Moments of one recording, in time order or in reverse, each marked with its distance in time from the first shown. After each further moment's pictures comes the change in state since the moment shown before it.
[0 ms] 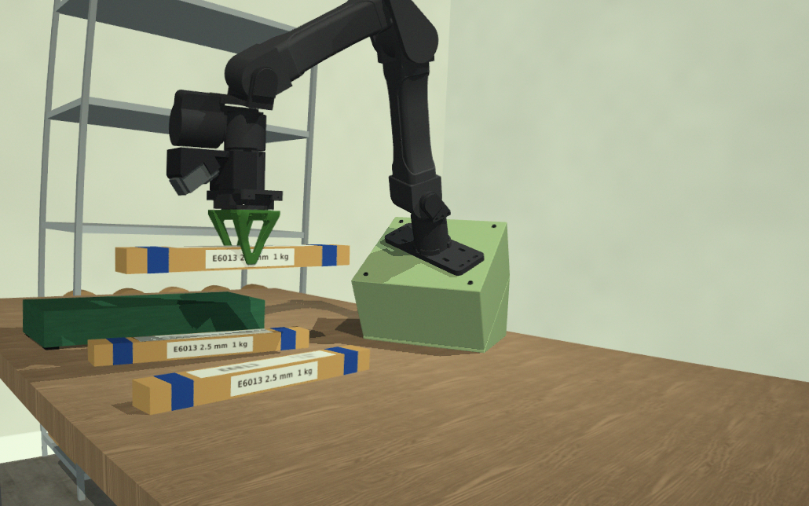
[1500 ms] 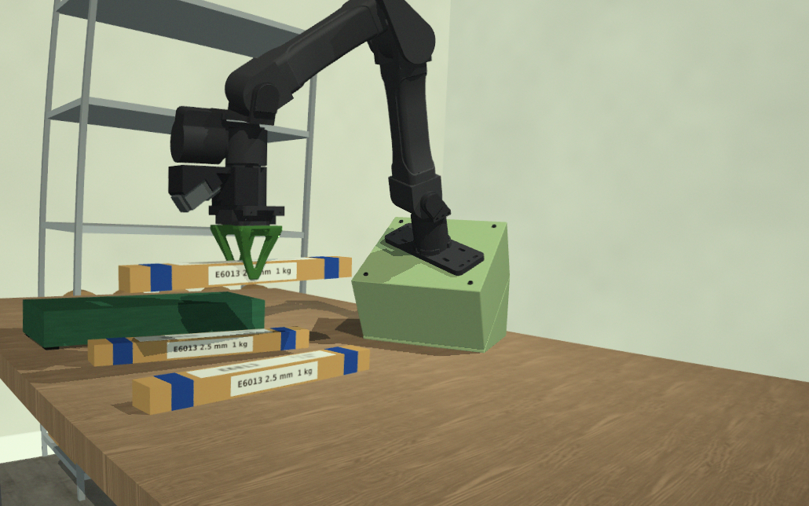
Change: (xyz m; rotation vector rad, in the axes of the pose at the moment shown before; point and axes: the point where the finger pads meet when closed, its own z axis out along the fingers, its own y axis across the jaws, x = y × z) arm 0.004 0.001 0.021 0.001 0.011 0.002
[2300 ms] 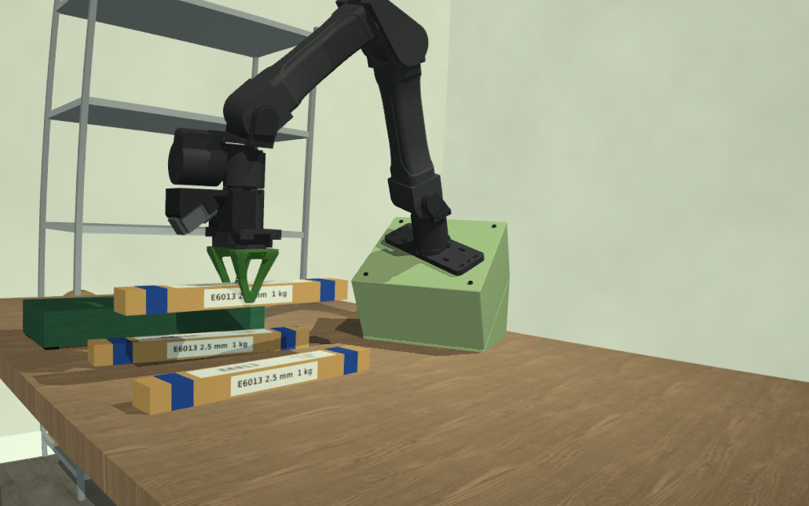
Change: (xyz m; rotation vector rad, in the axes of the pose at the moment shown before) arm -0.007 -0.001 0.031 0.004 -0.022 -0.004
